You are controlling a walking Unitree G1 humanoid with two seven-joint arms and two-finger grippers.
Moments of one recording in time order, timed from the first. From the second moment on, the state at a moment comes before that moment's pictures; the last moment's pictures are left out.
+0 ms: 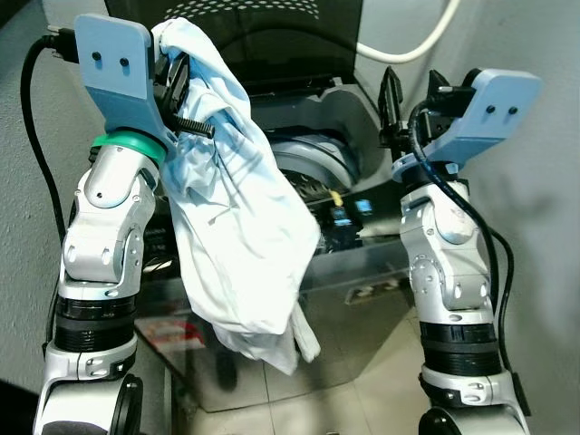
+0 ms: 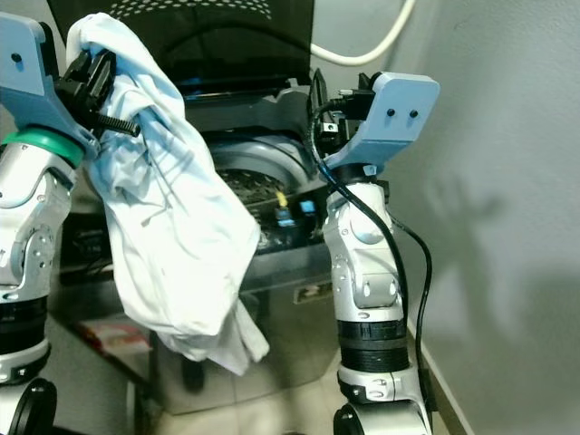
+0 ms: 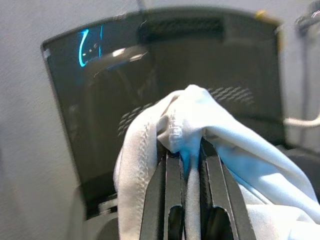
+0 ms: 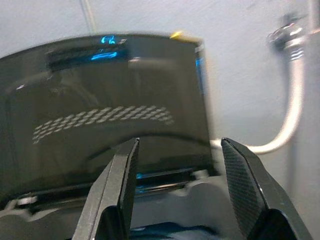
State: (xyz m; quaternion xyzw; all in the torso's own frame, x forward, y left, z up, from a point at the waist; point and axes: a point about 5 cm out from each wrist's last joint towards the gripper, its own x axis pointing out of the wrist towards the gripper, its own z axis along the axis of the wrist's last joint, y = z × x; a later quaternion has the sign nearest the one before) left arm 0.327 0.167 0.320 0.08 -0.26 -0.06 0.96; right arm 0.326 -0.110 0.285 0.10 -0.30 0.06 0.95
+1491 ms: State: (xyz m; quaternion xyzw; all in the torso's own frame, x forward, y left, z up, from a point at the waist) left arm 0.387 0.073 0.335 0.17 -0.19 -0.33 0.91; right arm 0.326 -0.144 0.314 -0.15 -0.38 -0.06 0.91
